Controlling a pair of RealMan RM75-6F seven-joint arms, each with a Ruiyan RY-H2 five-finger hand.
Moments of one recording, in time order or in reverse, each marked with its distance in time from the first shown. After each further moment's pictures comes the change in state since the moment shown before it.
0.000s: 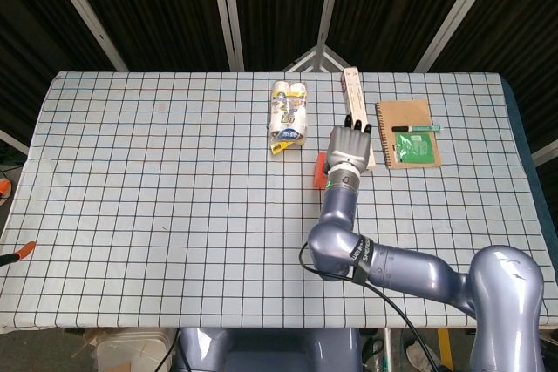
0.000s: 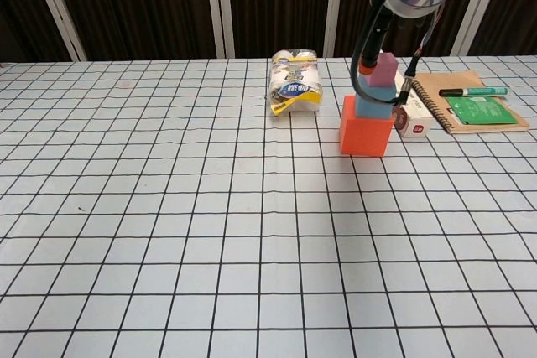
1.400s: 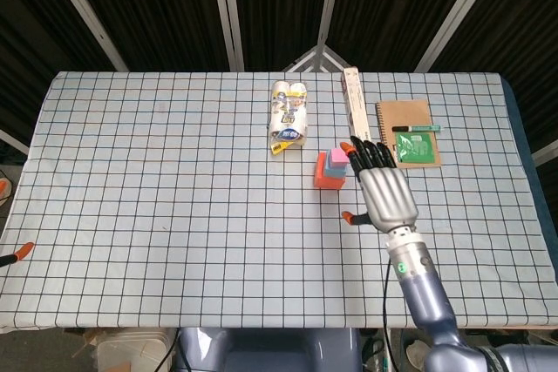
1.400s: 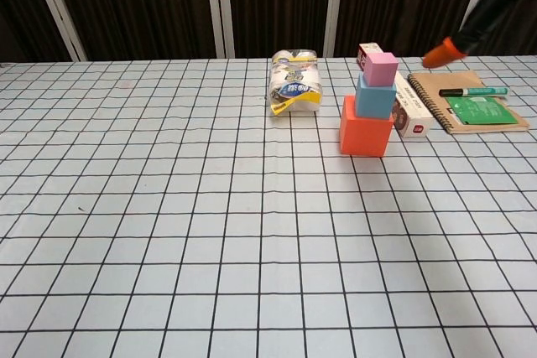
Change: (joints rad) left arm 0.014 0.002 0.000 -0.011 0.004 0.028 -0.004; right arm -0.565 0.446 -0.359 -0.798 -0.924 -0.080 0.470
